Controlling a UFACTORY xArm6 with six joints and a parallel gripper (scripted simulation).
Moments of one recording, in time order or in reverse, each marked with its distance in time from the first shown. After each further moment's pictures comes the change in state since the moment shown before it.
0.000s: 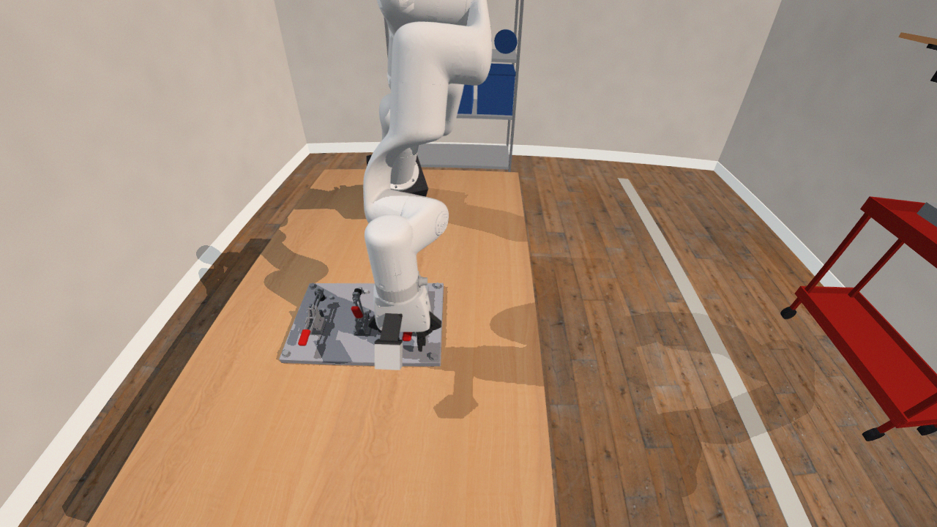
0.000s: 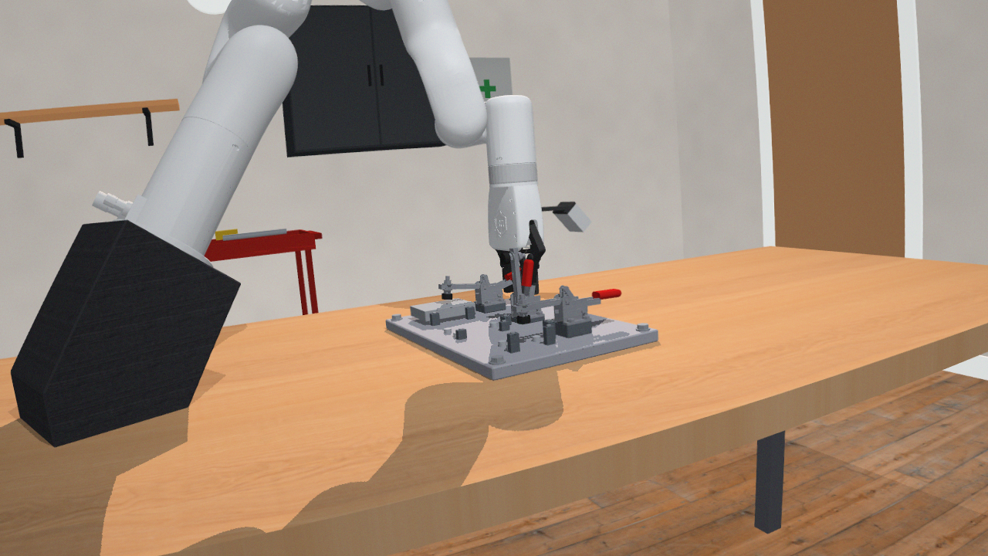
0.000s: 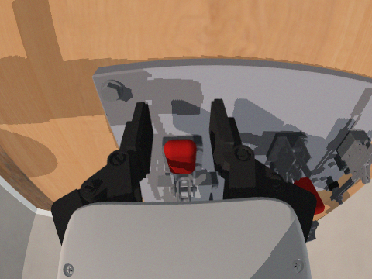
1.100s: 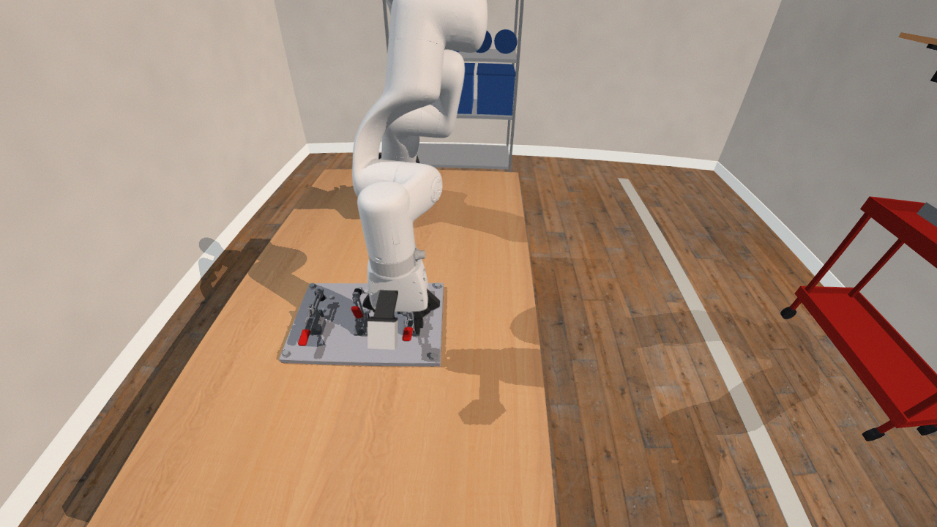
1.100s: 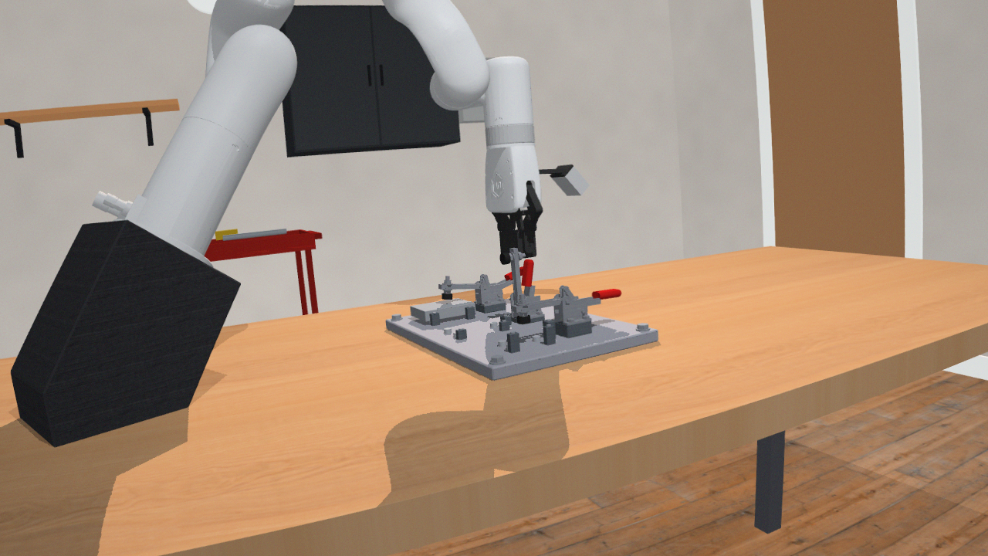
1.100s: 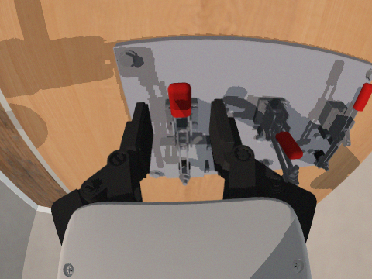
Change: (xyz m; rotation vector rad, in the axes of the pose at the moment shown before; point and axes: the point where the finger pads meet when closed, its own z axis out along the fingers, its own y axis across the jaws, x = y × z) arm 0.000 0.000 -0.058 0.000 0.000 0.000
